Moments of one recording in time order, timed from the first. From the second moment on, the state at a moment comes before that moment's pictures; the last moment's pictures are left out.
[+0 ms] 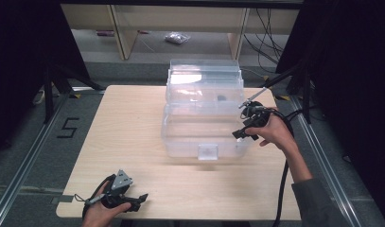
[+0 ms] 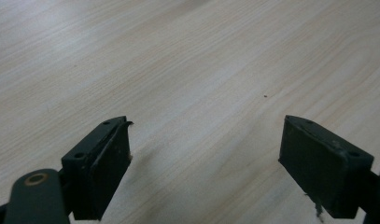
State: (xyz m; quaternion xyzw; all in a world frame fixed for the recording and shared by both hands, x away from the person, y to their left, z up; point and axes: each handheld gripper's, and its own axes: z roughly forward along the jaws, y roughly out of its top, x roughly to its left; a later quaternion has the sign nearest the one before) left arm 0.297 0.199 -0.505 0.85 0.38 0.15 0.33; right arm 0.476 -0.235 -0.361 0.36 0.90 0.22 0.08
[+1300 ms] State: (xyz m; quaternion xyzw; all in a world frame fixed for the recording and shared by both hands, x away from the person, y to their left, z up) left arm 0.297 0.199 -0.506 0.85 0.38 0.15 0.33; right arm 0.417 -0.236 -0.382 0.34 0.87 0.33 0.11
